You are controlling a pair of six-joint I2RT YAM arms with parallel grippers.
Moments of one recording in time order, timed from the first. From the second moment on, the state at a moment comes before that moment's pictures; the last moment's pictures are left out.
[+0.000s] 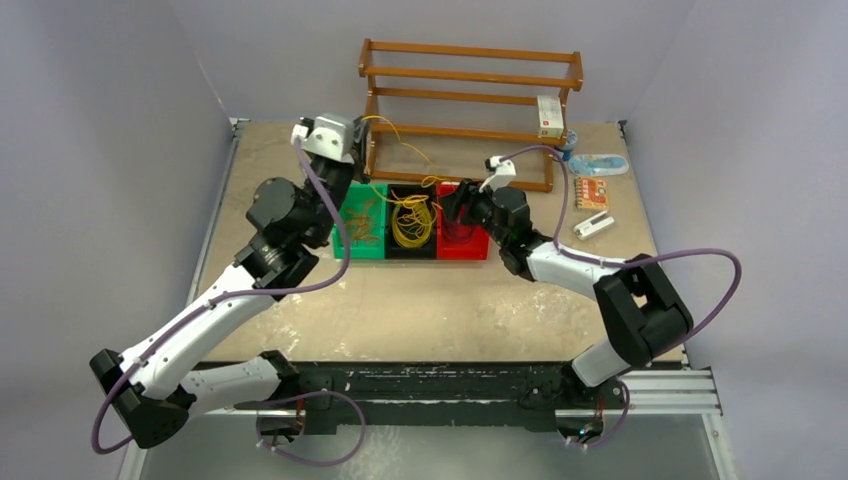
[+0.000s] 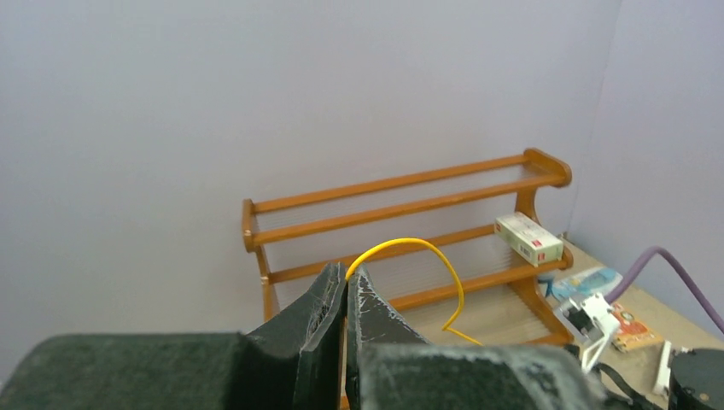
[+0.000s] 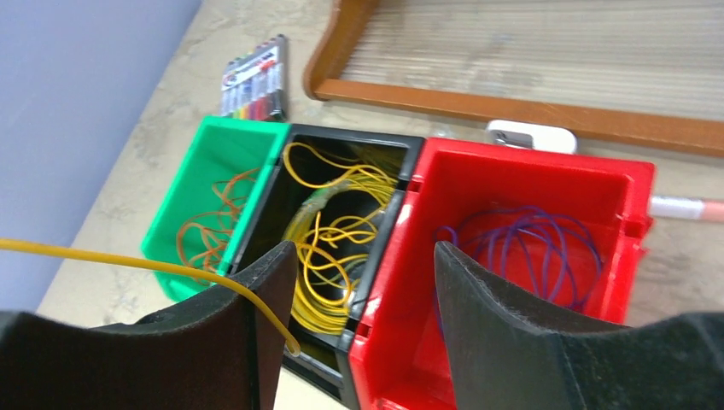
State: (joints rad) left arm -0.76 1.07 1.14 0.31 -0.37 0.21; right arm 0.55 1.55 0.78 0.56 0.04 0.50
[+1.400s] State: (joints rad) left arm -0.75 1.07 1.12 0.23 -0.62 0.22; right arm 0.47 1.47 0.98 0.56 -0.44 0.25
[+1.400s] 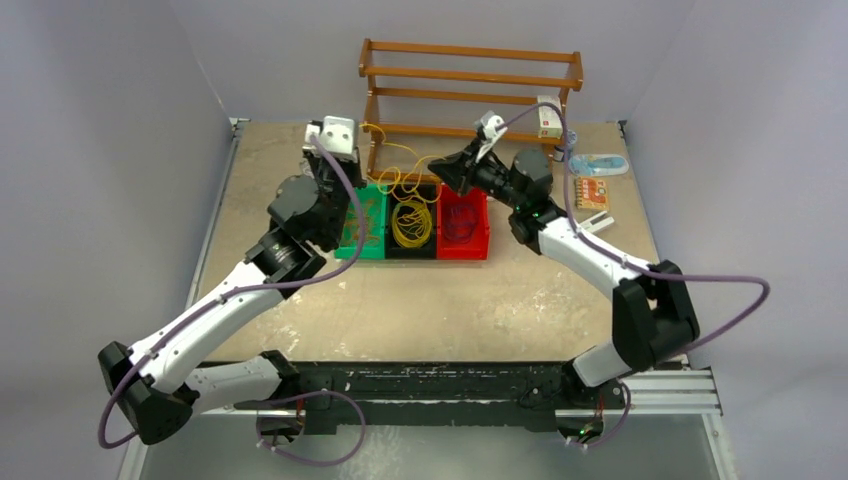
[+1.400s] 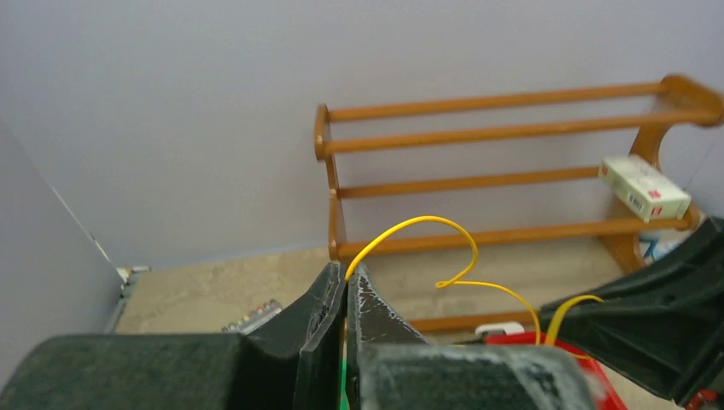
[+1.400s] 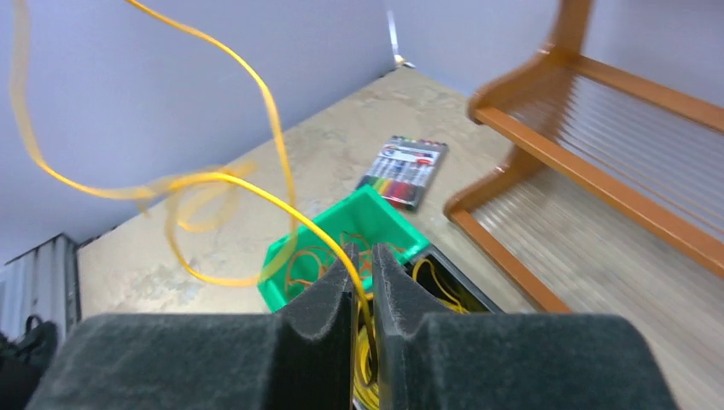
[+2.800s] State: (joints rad) left arm -0.56 1.30 1.05 0.14 -0.41 -0.07; right arm 0.53 1.52 0.95 0.34 -0.49 0.09
